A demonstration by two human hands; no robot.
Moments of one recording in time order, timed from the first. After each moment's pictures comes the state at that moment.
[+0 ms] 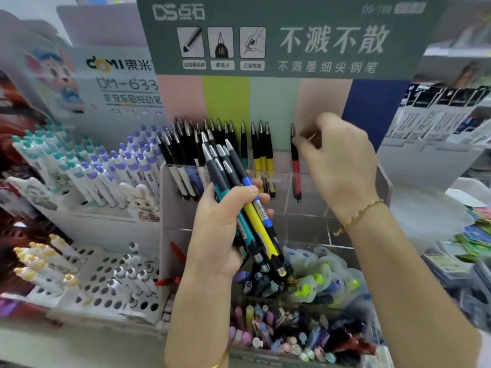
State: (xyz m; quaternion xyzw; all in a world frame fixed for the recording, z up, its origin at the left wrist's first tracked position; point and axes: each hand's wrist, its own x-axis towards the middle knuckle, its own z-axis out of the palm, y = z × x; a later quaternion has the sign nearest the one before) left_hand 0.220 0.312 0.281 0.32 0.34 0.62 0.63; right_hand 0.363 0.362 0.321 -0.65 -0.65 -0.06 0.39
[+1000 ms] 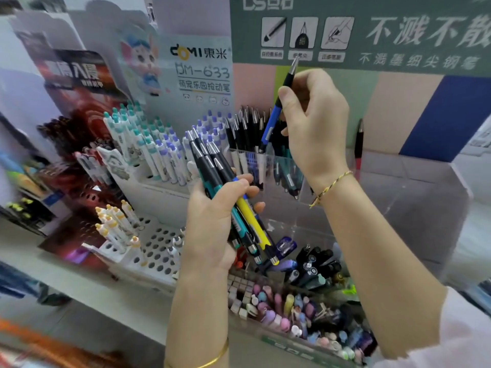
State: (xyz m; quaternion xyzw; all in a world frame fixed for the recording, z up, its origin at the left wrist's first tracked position) left_hand 0.155 0.288 0.282 0.26 0.41 0.71 0.52; right_hand 0.258 0.387 0.331 -0.42 -0.67 0.08 0.61
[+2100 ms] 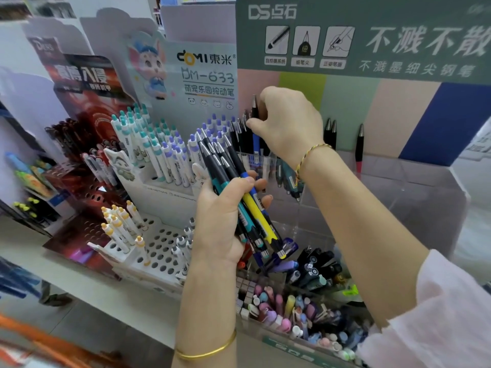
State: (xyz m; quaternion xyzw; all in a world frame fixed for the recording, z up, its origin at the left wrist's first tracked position) left_hand 0.160 0.294 0.285 0.24 0.39 0.71 0.54; right_hand 0.238 0.399 0.351 -0.55 -0.78 -0.03 0.30
